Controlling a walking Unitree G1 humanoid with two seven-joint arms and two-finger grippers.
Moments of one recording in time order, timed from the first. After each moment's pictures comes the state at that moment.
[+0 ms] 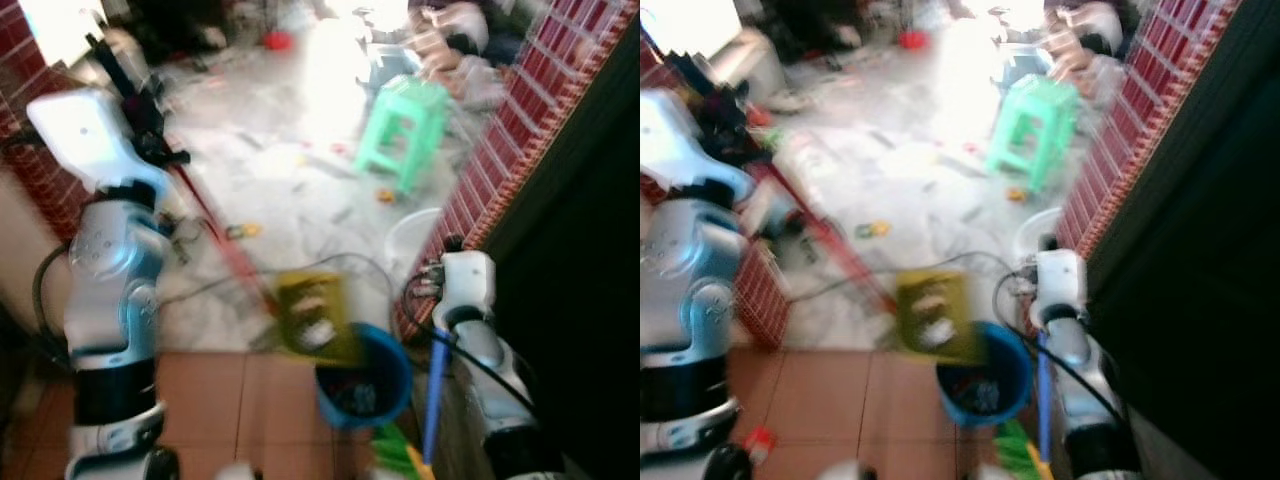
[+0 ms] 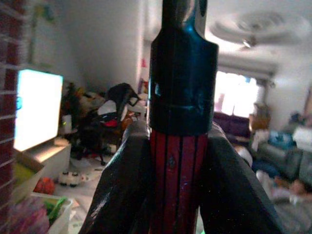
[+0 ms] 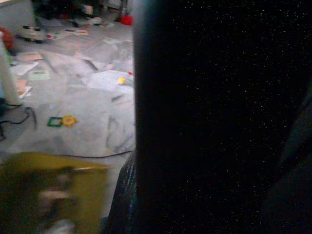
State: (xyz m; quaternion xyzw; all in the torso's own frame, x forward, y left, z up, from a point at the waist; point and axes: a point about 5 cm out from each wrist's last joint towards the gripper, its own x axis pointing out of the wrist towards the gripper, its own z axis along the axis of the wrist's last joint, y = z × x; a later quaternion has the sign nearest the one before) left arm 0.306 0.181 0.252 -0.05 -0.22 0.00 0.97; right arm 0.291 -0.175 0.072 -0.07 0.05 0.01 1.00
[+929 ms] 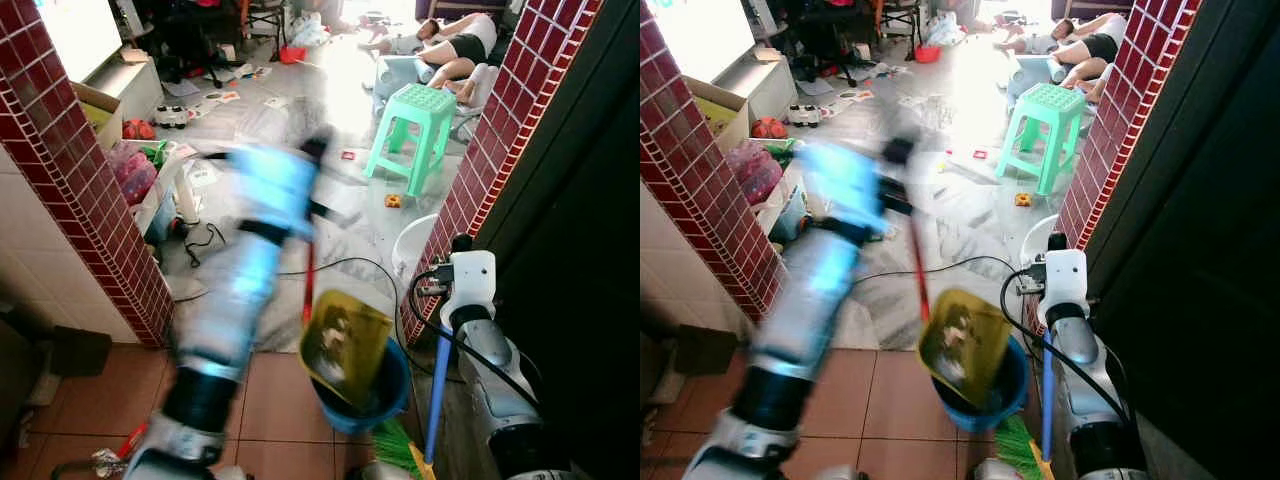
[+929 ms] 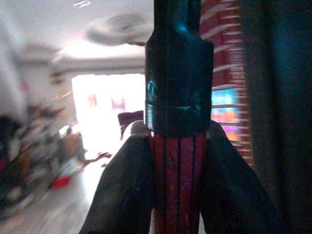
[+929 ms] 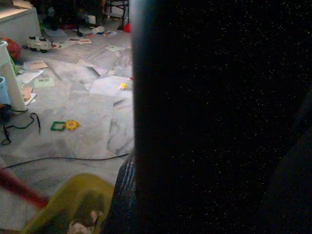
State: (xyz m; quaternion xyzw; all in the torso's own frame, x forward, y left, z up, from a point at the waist) left arm 0.298 0.039 0.216 0.04 -0.25 -0.29 0.92; right arm 0.294 -0.181 0.071 -0.07 0.06 0.00 1.00
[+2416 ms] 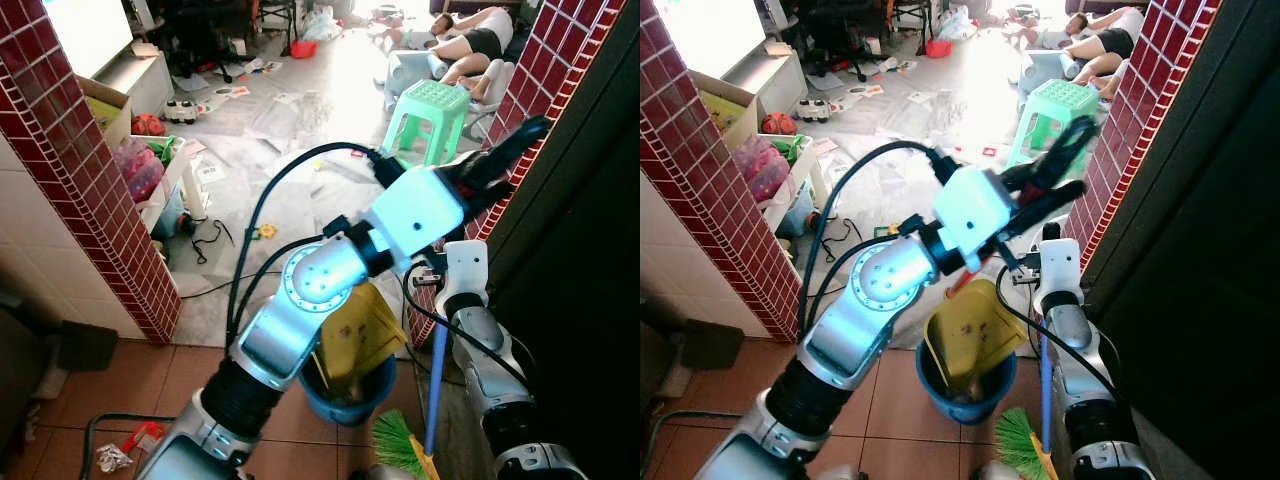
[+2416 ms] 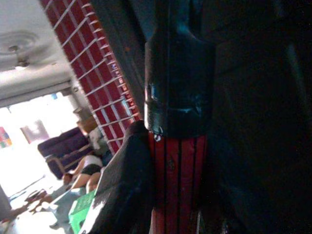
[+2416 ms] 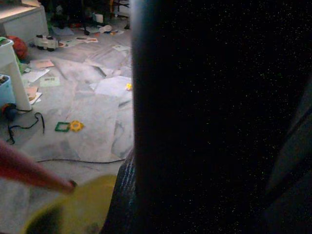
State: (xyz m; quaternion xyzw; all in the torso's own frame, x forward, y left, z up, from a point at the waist) left arm 0.267 -0.022 0.237 0.11 -0.26 -0.46 0.84; right arm 0.310 -0.179 0.073 -0.07 0.05 0.00 1.00
